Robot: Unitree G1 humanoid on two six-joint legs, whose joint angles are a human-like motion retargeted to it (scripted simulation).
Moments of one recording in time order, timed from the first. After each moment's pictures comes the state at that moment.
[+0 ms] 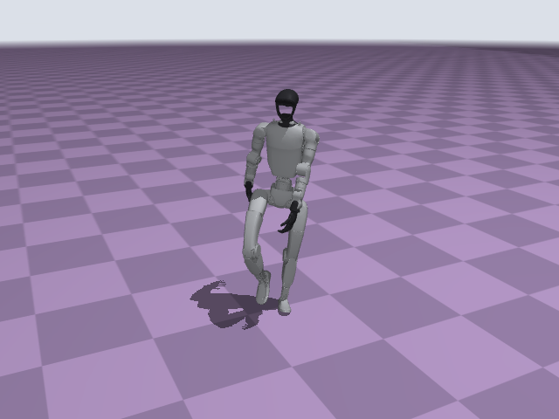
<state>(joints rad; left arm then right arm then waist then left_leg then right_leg) -0.52 -0.03 0.01 1.44 0.02 0.17 -0.12 0.17 -0.26 -0.16 1.64 -0.47 0.03 0.17 -0.25 0.14 0.11 -0.04 0.07 0.11 0.04 -0.35 0.04 -0.78 -0.07 -0.36 1.34 0.22 -0.07</state>
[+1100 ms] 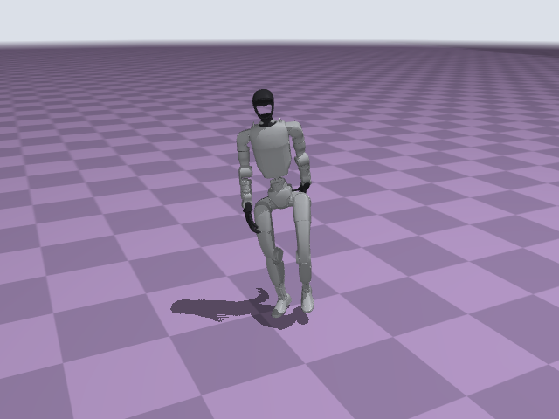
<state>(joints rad) 0.22 0.04 0.24 1.70 0.22 0.33 -0.33 -0.17 -0.10 0.05 1.54 -0.23 -0.05 0.11 0.11 -0.05 0.02 -0.48 -0.07 0.18 0.85 -0.13 0.13 -0.01 -0.10 -0.31 0.04 0.00 -0.01</state>
